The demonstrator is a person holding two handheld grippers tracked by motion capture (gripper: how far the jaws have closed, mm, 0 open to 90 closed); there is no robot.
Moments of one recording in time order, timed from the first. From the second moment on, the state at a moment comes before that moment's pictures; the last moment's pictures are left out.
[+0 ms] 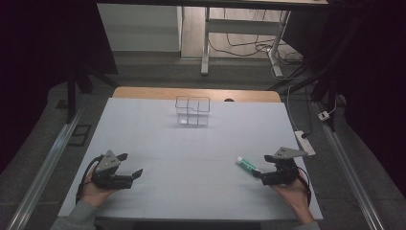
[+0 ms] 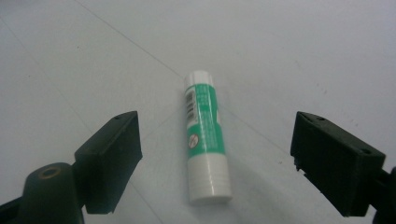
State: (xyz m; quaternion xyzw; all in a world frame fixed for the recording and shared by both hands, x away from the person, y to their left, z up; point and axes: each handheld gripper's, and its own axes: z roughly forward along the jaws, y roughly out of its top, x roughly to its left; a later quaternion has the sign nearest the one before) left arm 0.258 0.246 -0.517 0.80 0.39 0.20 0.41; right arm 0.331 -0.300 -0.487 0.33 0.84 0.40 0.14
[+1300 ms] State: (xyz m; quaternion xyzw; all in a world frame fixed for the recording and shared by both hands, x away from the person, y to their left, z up) left arm 0.259 0.244 -0.519 0.81 0.38 0.20 0.40; right arm 0.373 -0.260 -0.455 0.29 0.92 0.24 0.10
